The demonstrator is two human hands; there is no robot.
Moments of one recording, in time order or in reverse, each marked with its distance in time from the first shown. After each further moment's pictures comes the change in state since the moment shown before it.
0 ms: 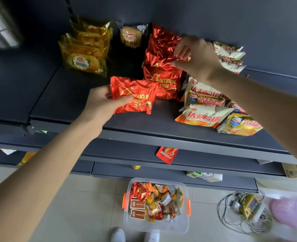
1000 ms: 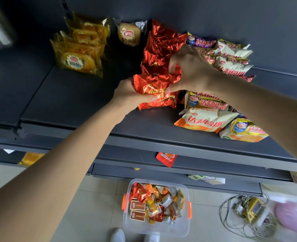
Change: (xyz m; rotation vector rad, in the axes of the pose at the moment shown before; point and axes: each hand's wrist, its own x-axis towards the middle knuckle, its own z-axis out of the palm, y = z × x) left_hand 0.055 -0.006 0.053 0.165 -0.142 -0.021; right_hand -0.008 -0.004 0.006 -0.308 -0.294 -0.069
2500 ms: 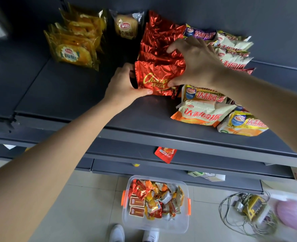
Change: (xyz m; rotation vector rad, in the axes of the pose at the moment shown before) left_hand 0.011 -0.019 0.002 0.396 0.177 0.251; right_hand -0.017 0.005 -0.004 -0.048 0.047 0.066
